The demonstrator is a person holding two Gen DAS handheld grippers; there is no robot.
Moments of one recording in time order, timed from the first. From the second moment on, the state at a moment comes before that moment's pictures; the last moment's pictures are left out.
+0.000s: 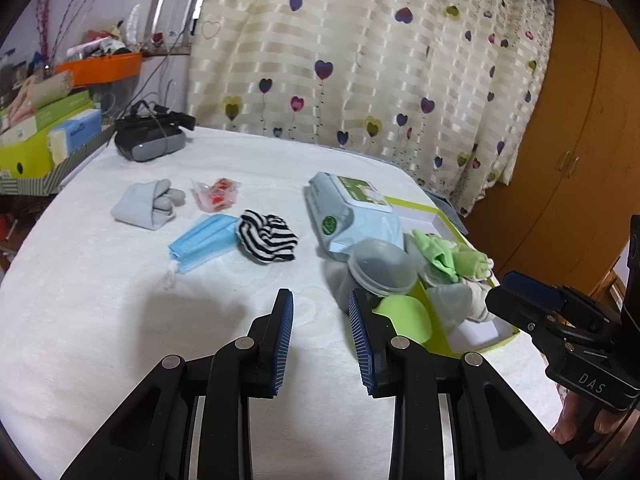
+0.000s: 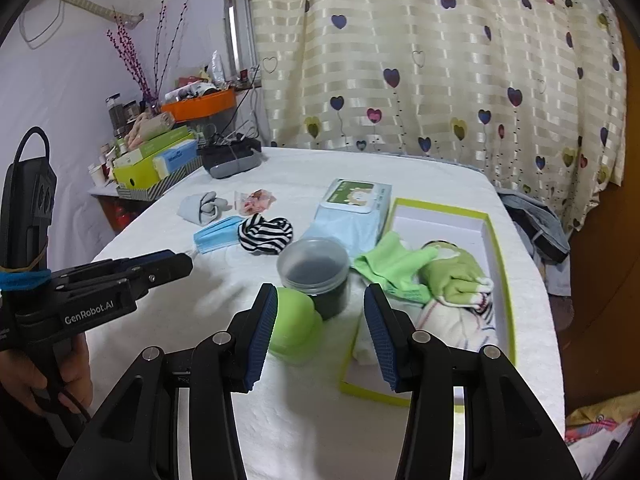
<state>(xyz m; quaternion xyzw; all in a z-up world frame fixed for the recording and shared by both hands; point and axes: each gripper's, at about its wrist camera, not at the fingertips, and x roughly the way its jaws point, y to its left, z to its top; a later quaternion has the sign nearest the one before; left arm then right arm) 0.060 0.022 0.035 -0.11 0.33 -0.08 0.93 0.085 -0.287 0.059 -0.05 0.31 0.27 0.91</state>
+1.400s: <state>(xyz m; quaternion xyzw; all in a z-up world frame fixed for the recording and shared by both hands) 0.096 0.139 0.007 -0.18 0.34 0.00 0.92 0.204 -0.089 0.014 -0.24 0.44 0.34 0.79</state>
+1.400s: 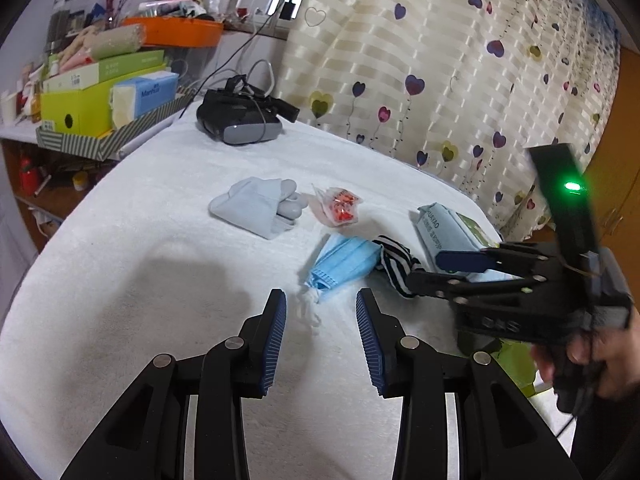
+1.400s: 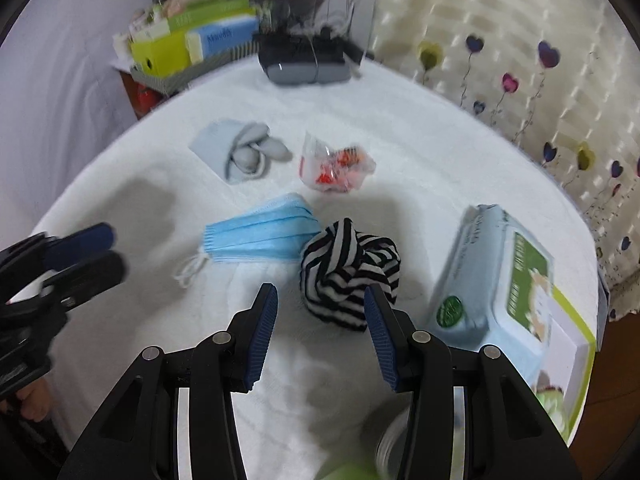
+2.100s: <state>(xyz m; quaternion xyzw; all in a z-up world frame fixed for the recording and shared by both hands) 0.130 0.117 0.011 -0.12 0.36 -0.01 0.92 0.221 -0.100 0.019 -0.24 0.43 0.35 0.80</state>
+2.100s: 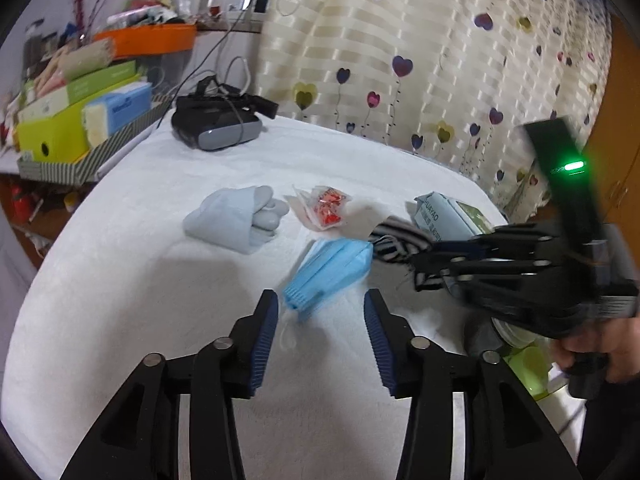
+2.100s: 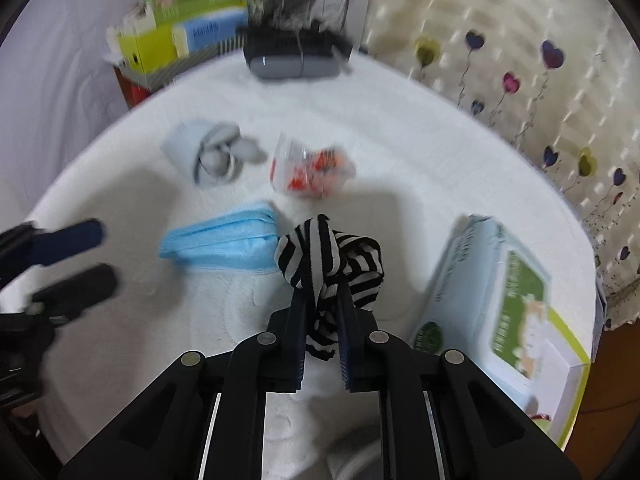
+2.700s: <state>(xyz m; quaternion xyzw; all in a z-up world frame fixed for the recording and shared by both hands) 0.196 0.090 -0.032 -0.01 0.43 0.00 0.90 0.218 -0.136 0.048 -0.18 0.38 0.37 0.82</state>
